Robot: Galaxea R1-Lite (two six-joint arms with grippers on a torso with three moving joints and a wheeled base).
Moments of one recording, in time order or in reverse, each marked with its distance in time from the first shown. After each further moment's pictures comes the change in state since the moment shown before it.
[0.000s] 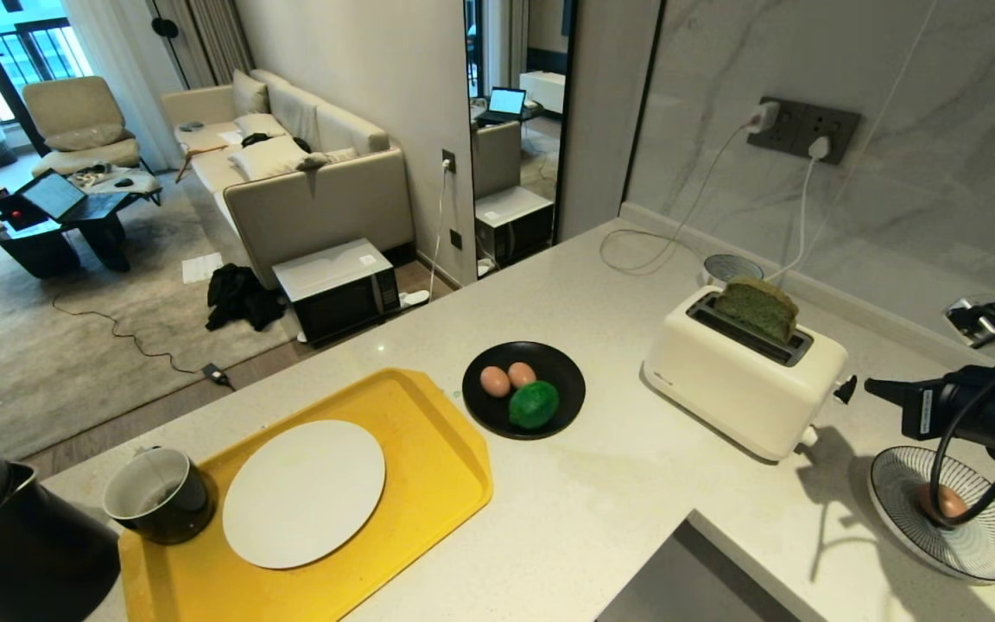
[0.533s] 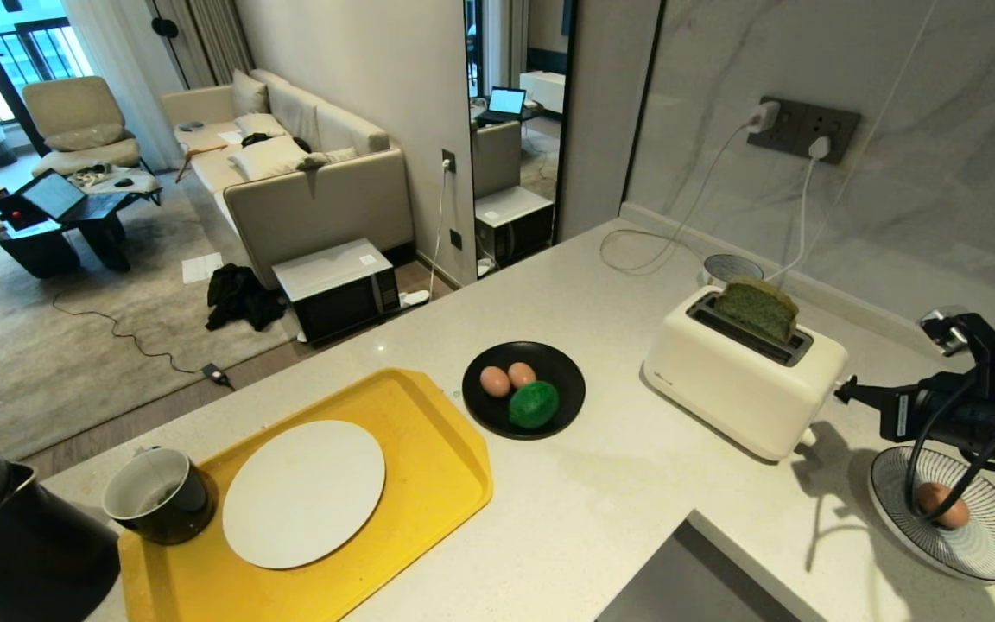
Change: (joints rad) left arm 0.001 0.000 0.000 0.000 0.000 0.000; right arm 0.001 0.104 -0.011 -0.072 0.016 -0.004
